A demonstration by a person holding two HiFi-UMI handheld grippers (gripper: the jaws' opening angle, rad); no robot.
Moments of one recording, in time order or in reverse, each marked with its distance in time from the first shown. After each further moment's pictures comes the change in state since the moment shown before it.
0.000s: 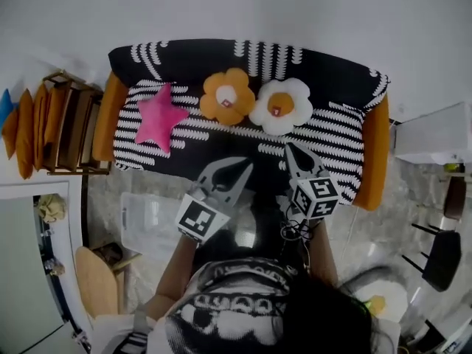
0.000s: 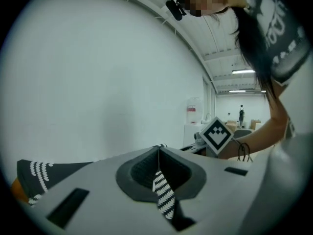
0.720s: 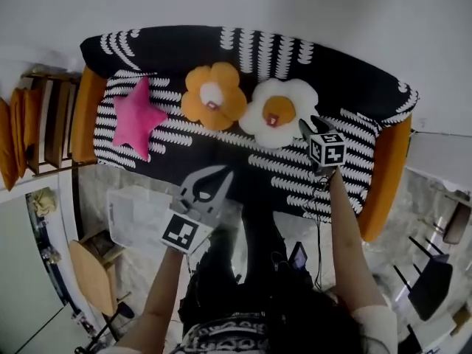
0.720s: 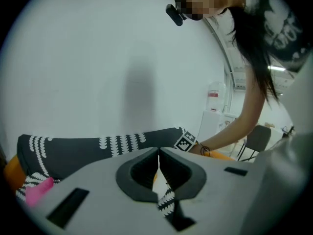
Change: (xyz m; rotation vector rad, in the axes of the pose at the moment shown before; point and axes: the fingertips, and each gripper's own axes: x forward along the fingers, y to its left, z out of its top) left arm 0.131 0.107 -0.131 -0.148 0.196 0.147; right arm 0.238 -0.287 -0.157 -0.042 0.396 -0.026
